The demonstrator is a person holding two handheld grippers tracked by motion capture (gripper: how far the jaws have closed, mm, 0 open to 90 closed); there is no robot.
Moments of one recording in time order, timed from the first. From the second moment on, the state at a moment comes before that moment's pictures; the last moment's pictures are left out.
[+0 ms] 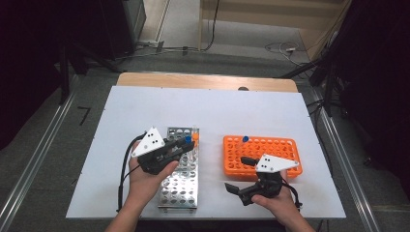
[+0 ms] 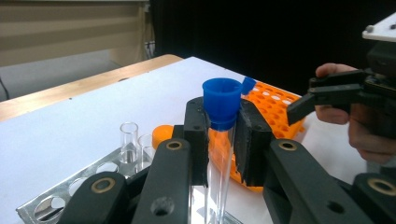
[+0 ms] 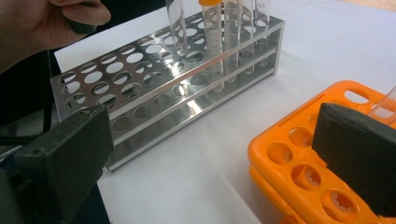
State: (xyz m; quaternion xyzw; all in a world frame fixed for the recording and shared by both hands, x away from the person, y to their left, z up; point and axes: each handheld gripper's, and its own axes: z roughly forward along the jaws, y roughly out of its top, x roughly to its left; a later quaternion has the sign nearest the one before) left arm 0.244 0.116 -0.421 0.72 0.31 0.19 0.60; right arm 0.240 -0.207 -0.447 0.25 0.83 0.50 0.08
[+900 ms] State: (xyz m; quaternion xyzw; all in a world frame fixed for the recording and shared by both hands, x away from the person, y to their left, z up) left arm 0.251 0.104 -0.442 0.77 0.32 0.18 0.53; right arm 0.247 -0.217 -0.450 0.26 0.82 0.50 0.10
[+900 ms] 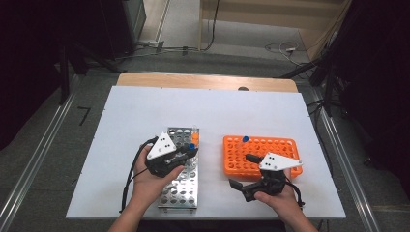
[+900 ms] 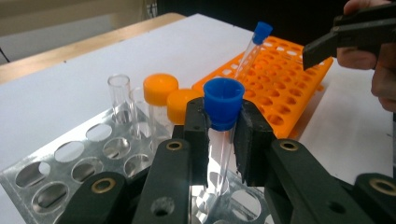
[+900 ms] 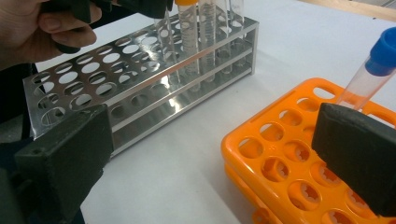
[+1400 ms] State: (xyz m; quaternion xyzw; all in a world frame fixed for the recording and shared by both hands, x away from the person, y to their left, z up) left arm 0.252 0.104 -0.446 0.79 0.32 0.13 0.51; right arm 0.263 -0.221 -0.456 0.31 0.80 0.49 0.12
